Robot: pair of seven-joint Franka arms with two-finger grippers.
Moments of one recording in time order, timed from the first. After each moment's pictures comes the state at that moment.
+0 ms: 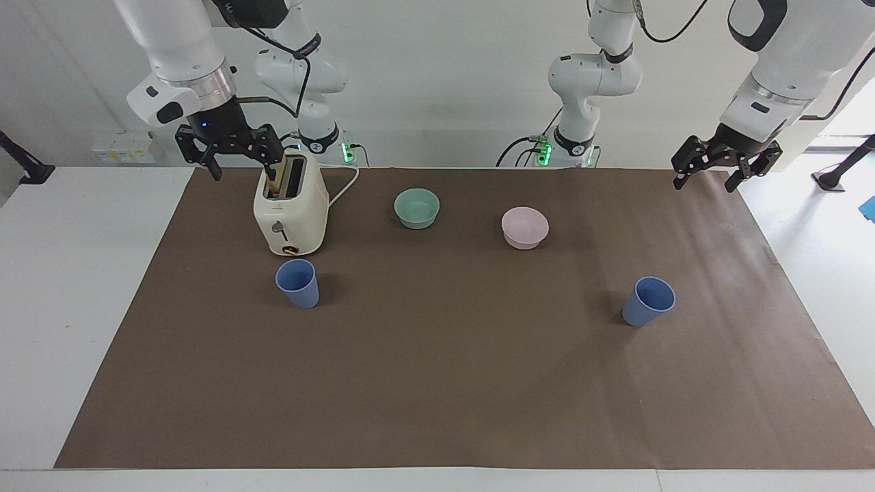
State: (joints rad) left arm -0.10 -0.03 0.08 -1.60 -0.01 1.57 0.11; right arm -0.15 -0.01 0.21 -1.54 -0.01 1.52 0.06
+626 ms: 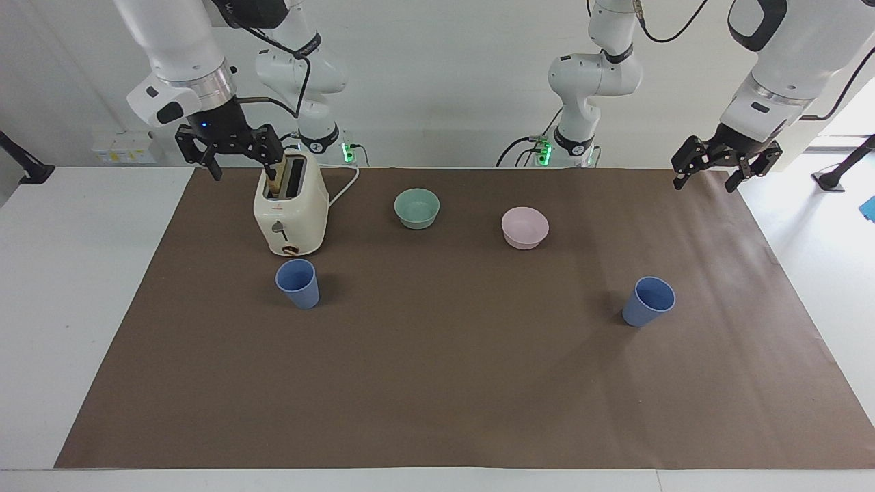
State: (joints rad) left arm -0.10 -0.03 0.08 -1.60 -0.01 1.57 0.11; right arm -0.15 -0.01 0.21 -1.54 -0.01 1.52 0.06
